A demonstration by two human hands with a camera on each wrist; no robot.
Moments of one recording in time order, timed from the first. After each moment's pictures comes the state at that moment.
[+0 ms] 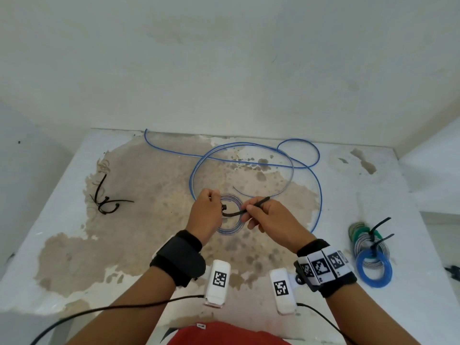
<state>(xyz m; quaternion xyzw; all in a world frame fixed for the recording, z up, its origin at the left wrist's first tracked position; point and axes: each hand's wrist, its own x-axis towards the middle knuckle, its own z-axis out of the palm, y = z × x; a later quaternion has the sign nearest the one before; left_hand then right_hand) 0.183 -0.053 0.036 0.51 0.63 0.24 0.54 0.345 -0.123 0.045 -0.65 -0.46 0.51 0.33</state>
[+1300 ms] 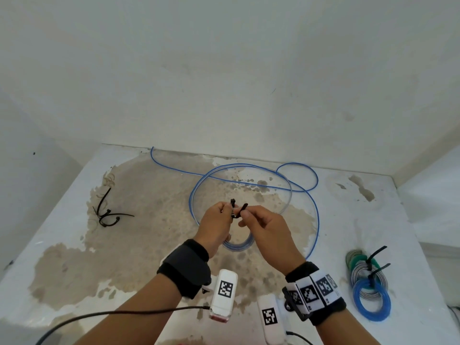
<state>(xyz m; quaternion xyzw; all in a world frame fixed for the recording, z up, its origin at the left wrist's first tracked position) 0.212 -0.054 0.057 0.48 0.58 0.26 0.61 0.339 -0.125 0.066 -0.60 -0.50 0.40 0.48</state>
